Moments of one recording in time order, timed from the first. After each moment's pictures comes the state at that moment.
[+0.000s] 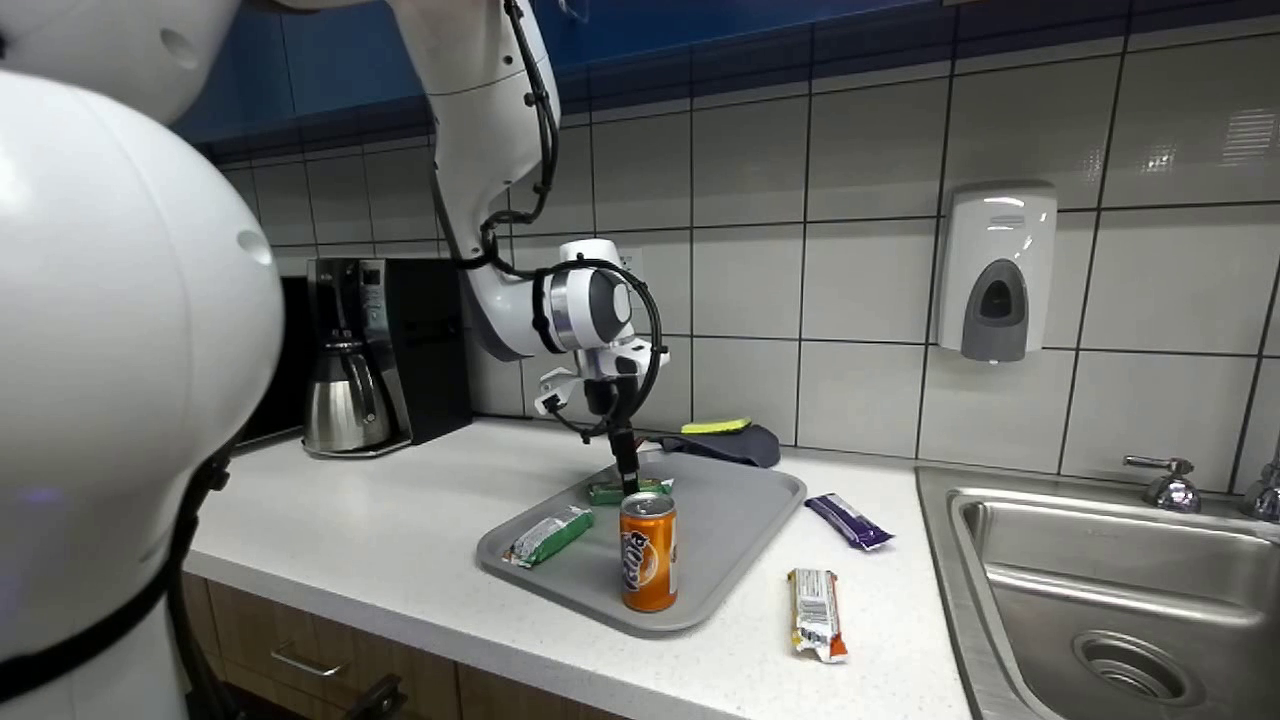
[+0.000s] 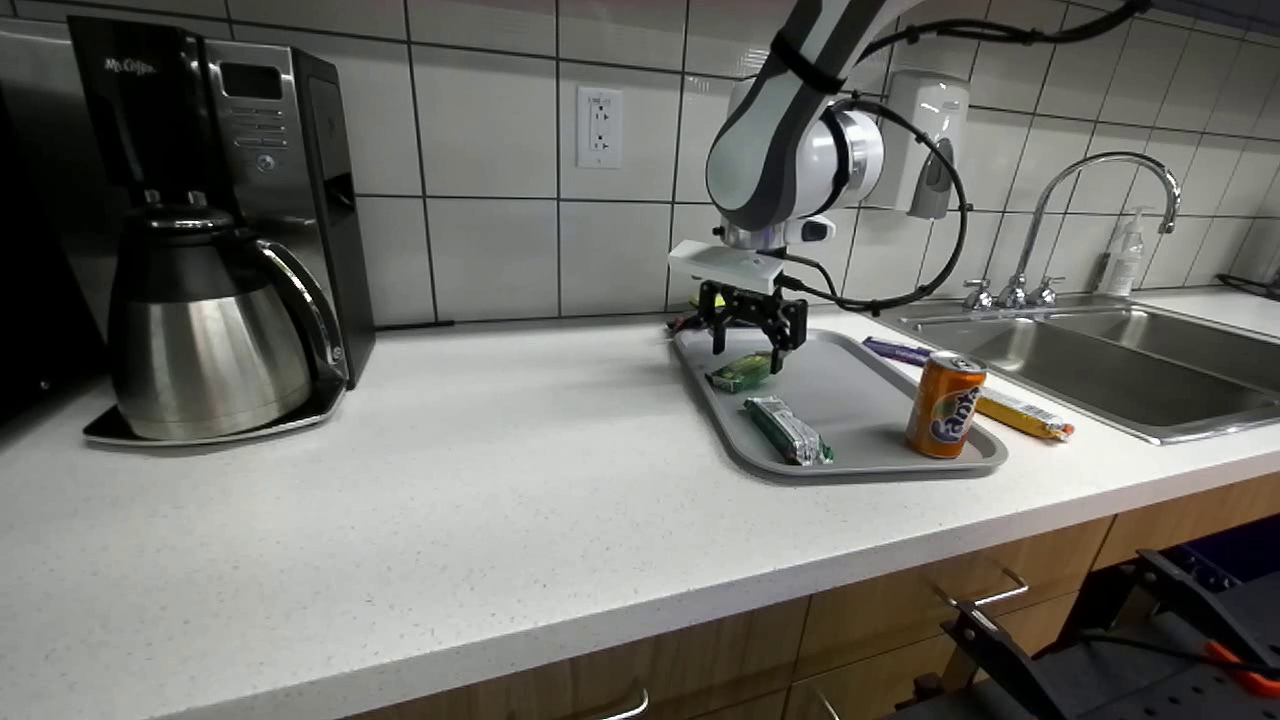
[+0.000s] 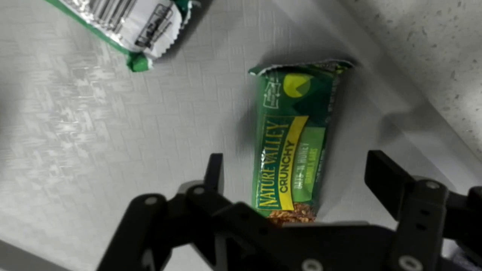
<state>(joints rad) 0.20 0.53 -0.12 -2.04 -0.15 2.64 1.19</state>
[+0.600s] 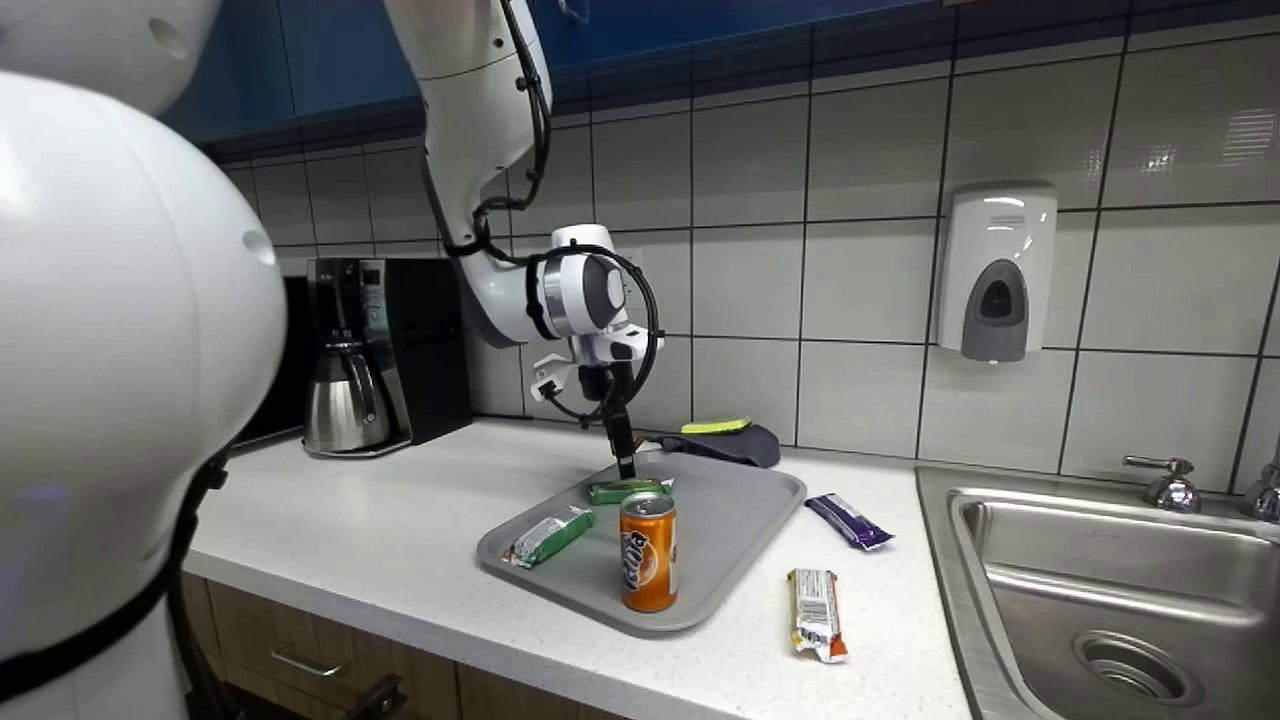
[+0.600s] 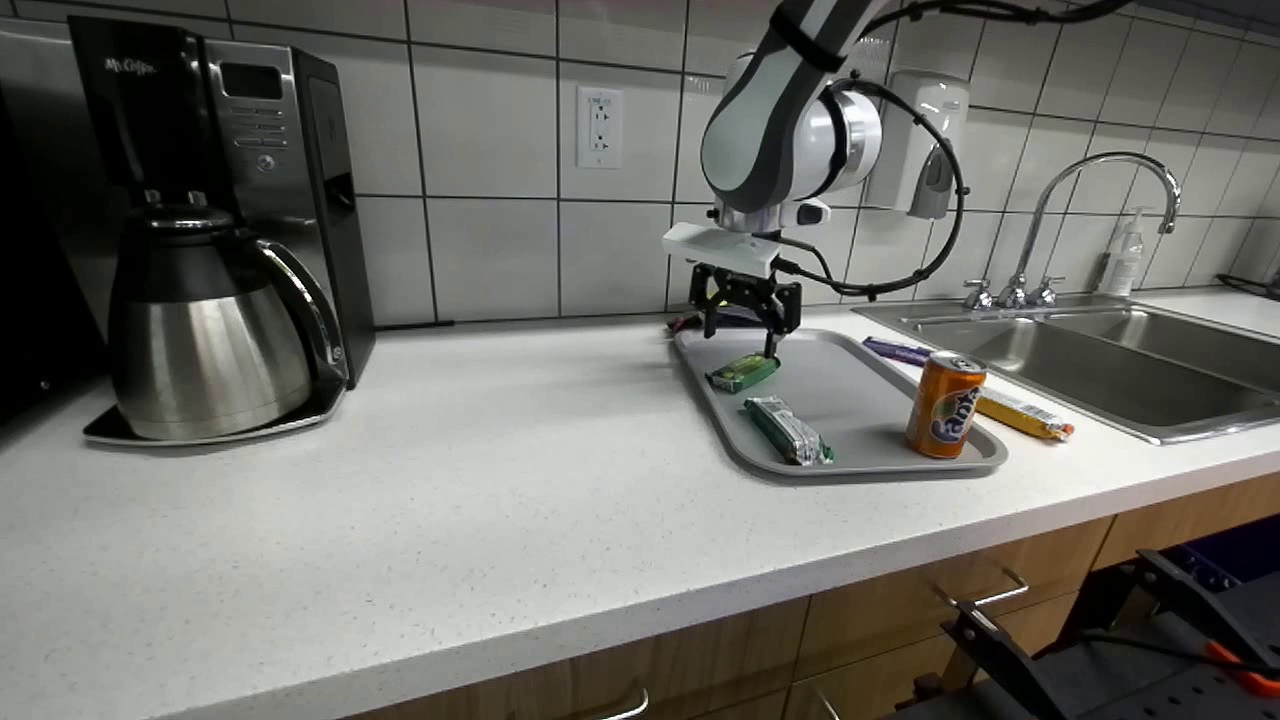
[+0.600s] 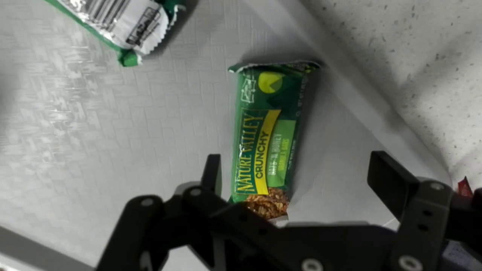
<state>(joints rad) 0.22 0.49 -0.12 -2.04 -0.15 2.64 1.17</state>
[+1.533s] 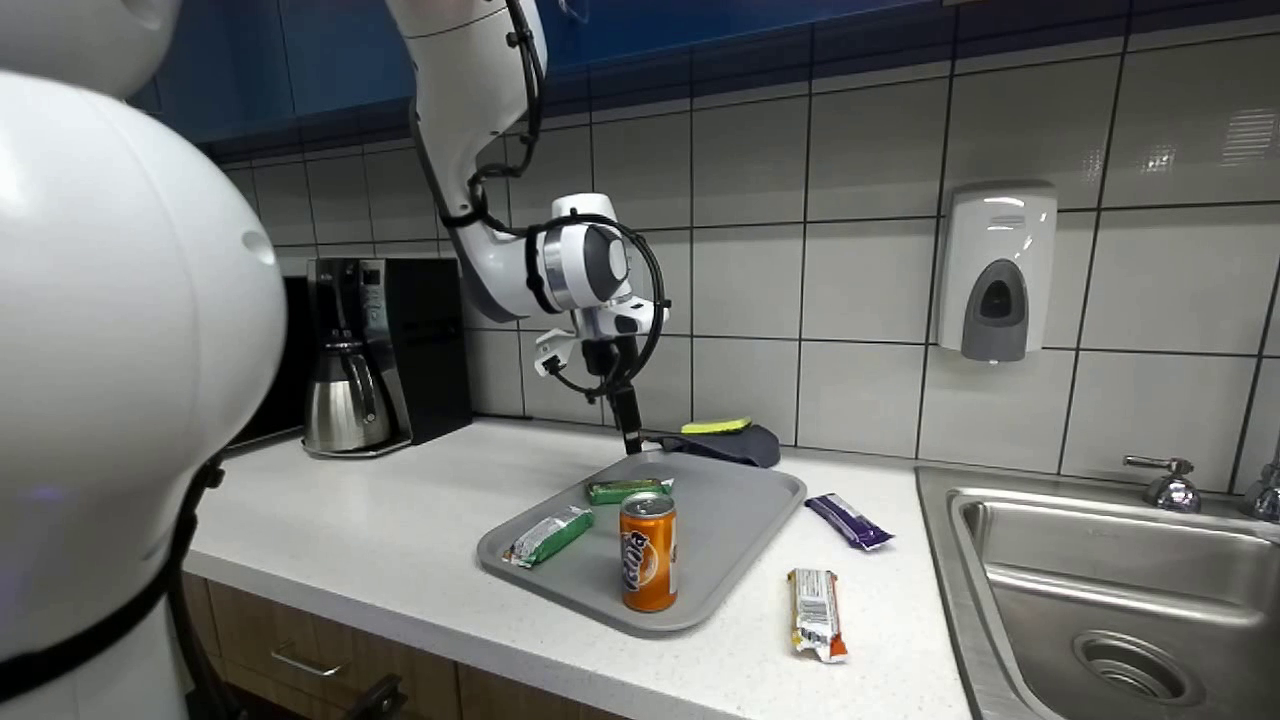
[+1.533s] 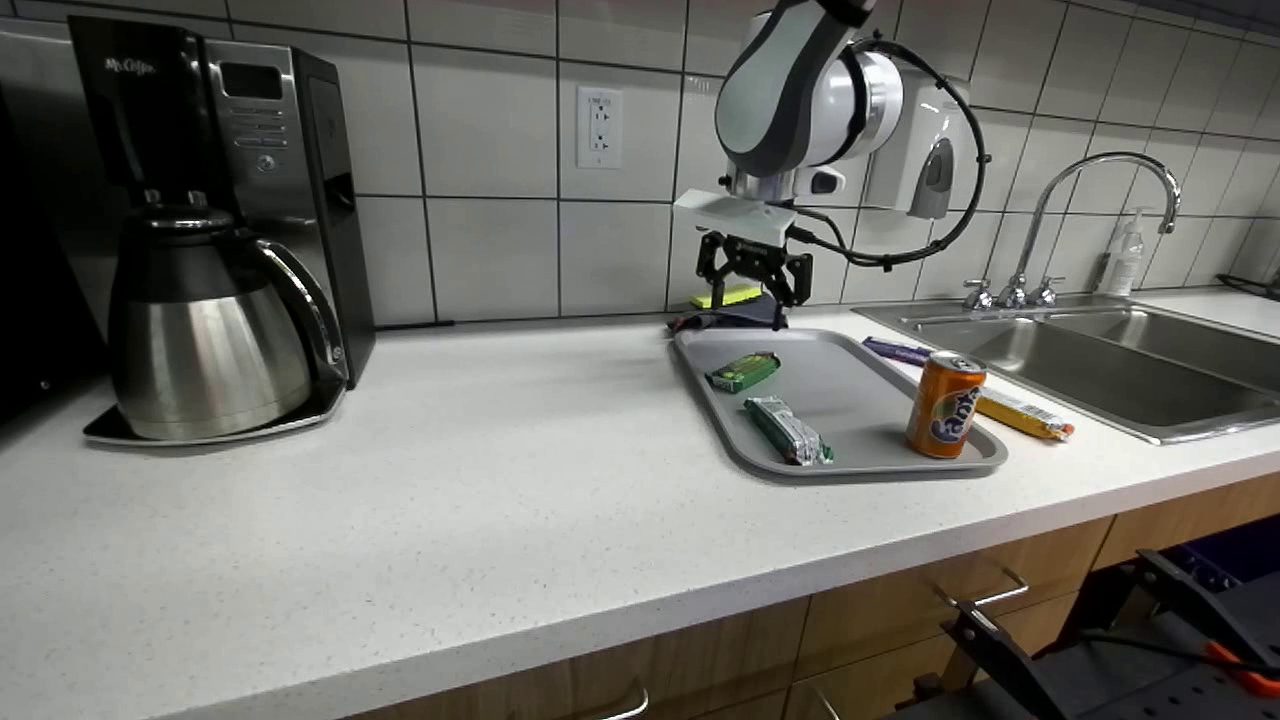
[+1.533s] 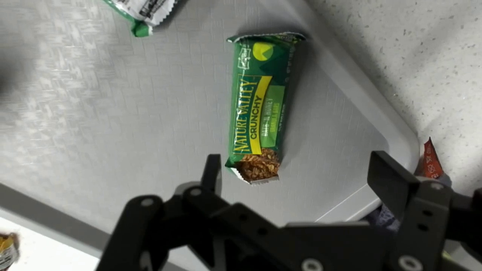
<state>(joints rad) 0.22 0.41 -0.13 -2.08 -0.15 2.64 1.15</state>
